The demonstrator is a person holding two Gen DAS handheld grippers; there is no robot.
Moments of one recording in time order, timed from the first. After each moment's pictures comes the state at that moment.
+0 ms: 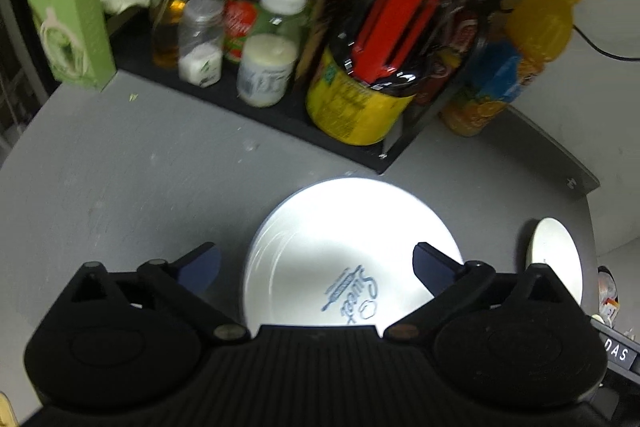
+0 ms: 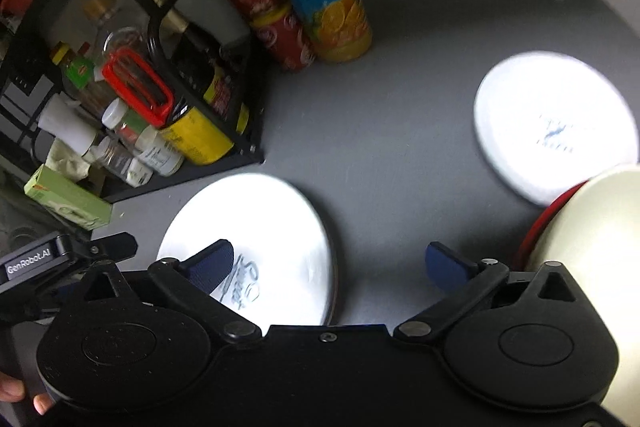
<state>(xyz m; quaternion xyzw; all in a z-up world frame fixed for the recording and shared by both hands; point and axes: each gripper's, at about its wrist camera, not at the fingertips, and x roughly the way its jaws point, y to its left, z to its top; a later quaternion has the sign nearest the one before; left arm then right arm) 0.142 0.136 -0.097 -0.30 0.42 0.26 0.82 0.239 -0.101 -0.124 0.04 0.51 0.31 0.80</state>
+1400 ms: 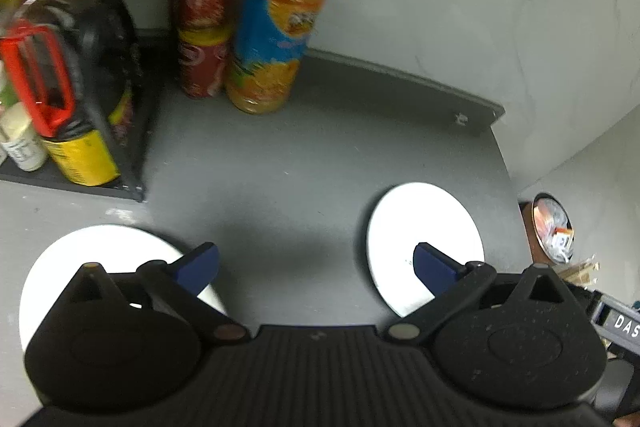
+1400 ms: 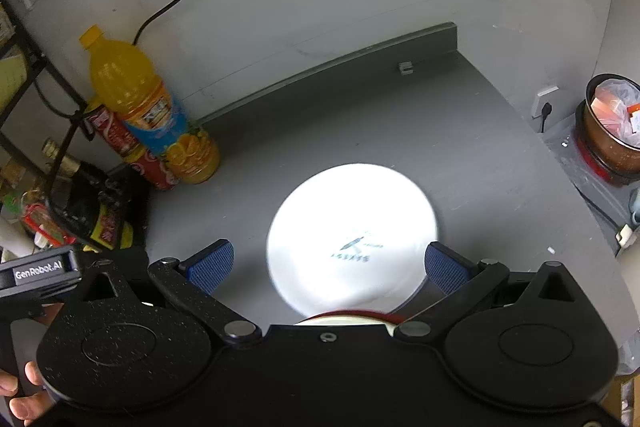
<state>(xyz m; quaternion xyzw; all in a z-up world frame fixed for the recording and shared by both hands) 0.308 0.005 -0.076 -0.23 0.47 0.10 0.84 0.317 -0.242 -0.096 0.07 0.47 0.20 0.86</state>
